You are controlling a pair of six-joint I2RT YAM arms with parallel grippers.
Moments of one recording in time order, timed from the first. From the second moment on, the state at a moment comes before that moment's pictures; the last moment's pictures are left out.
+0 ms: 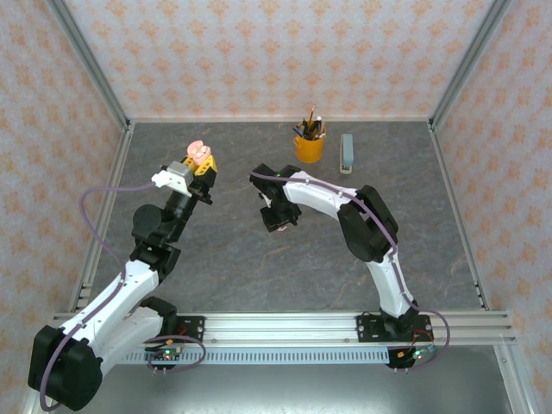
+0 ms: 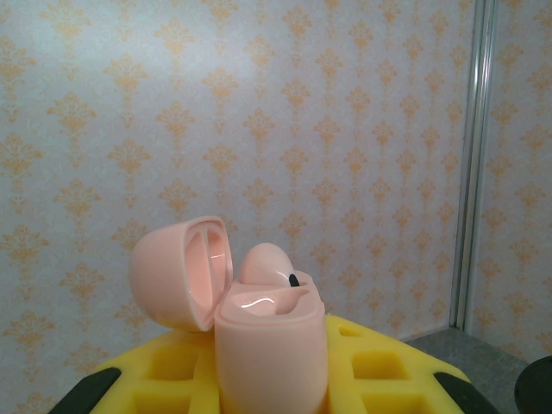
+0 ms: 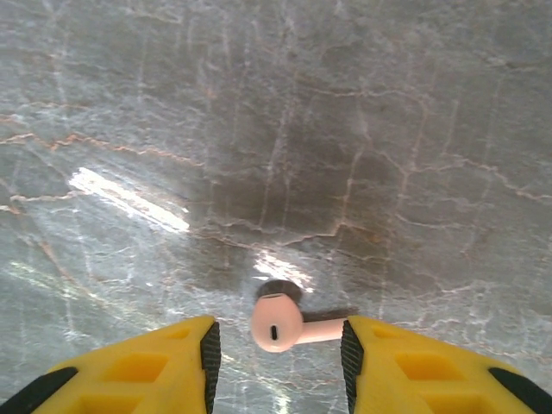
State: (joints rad) left arm -0.32 0.87 0.49 0.72 0.04 -0.03; right arm 0.78 2.15 1.70 -1.02 -0.05 0.28
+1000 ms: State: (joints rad) left arm -0.32 0.87 0.49 0.72 0.04 -0.04; right arm 0.79 2.18 1.70 -1.01 -0.01 0.30
